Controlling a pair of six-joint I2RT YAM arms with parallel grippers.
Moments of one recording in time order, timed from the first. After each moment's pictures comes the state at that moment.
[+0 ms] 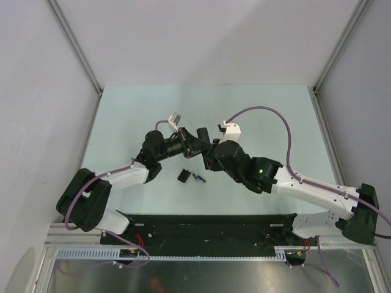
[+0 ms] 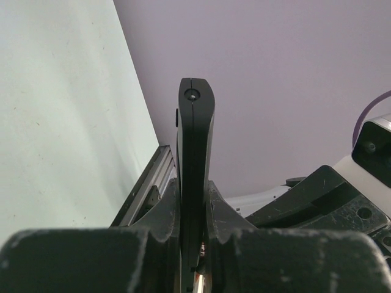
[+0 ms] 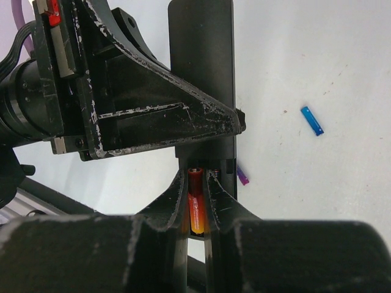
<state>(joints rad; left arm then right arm) -0.55 1.42 0.63 0.82 0.62 -1.33 1.11 1.24 1.09 -0.39 0.50 0.73</state>
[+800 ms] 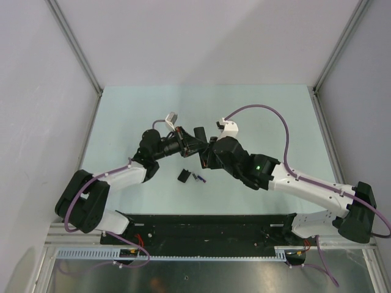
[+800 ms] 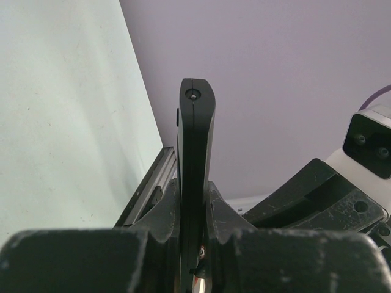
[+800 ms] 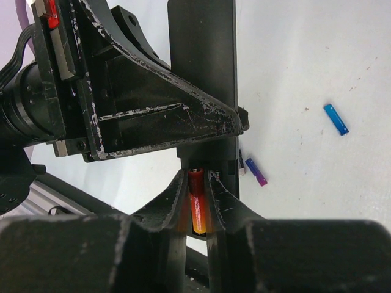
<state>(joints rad) -0.51 1.41 0.62 0.78 0.65 -1.32 1.07 1.28 1.10 -0.36 0.40 0.76</state>
